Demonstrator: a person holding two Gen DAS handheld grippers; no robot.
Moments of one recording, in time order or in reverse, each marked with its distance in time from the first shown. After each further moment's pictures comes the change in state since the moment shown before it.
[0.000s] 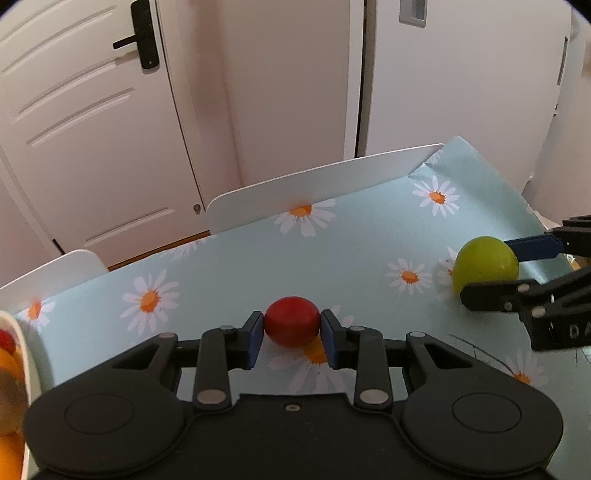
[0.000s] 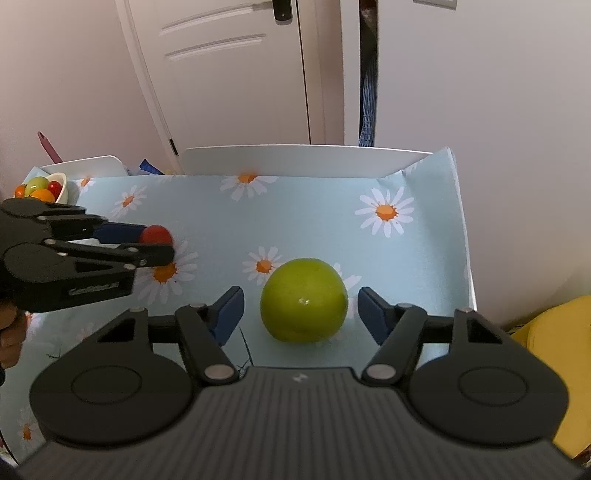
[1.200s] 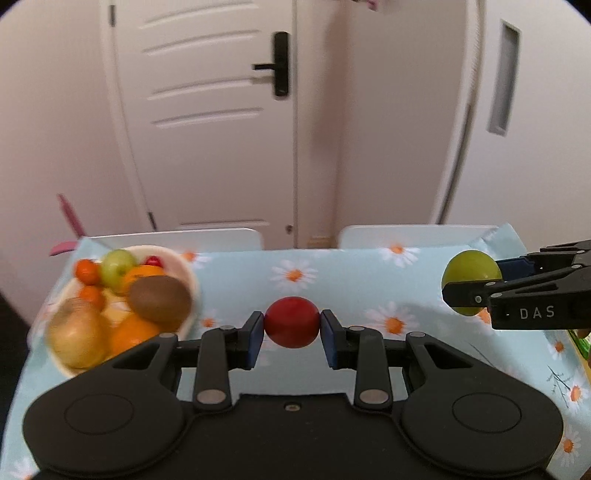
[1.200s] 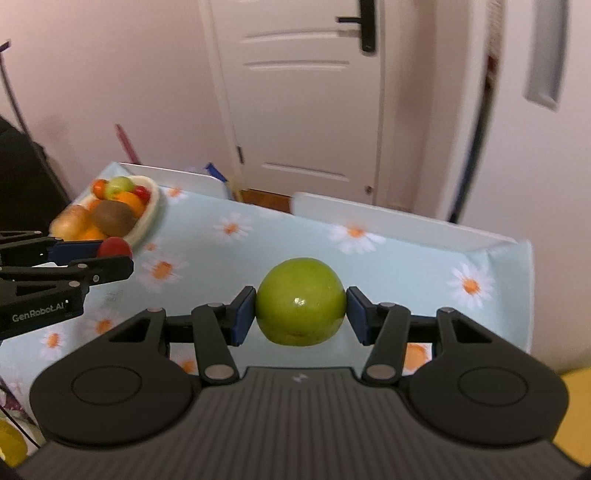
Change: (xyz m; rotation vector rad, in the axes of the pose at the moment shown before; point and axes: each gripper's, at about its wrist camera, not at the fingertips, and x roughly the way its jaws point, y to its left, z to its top) left arm -0.143 0.042 -0.045 -0.294 -0.132 0.243; right arm -0.045 0.088 0.038 -0.187 -0.065 0.176
